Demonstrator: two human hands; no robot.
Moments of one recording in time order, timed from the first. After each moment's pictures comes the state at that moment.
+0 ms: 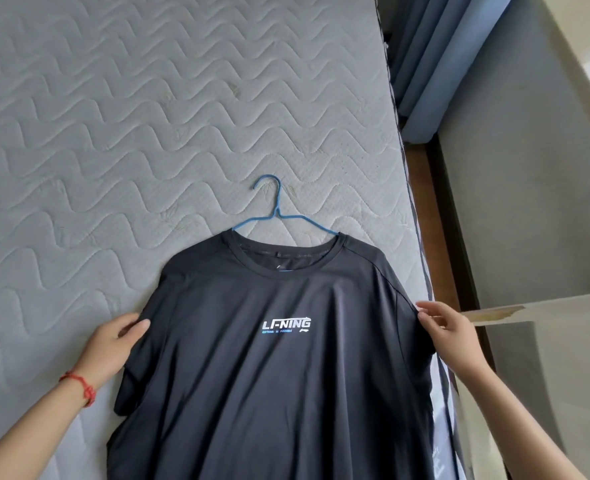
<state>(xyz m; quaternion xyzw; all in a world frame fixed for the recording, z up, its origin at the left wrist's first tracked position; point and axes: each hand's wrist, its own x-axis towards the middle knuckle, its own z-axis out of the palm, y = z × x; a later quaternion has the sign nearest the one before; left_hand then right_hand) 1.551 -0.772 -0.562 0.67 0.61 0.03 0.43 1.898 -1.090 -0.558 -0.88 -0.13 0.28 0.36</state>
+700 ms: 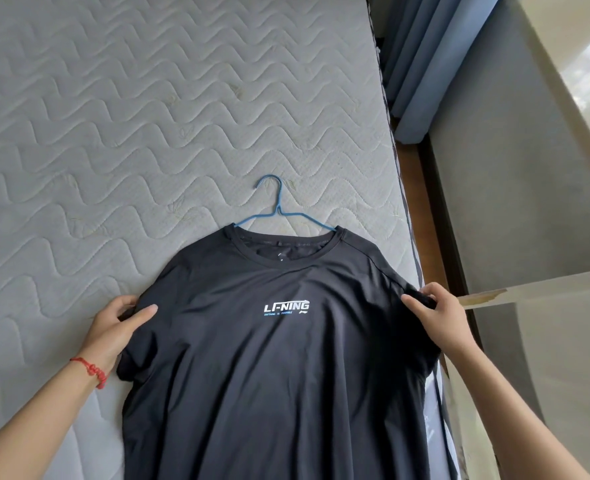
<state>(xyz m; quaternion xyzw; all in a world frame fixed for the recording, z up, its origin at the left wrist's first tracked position) 1.542 -0.780 -0.544 0.56 0.61 0.13 0.55 1.881 -1.088 -0.532 -0.89 -0.13 0.26 0.36</state>
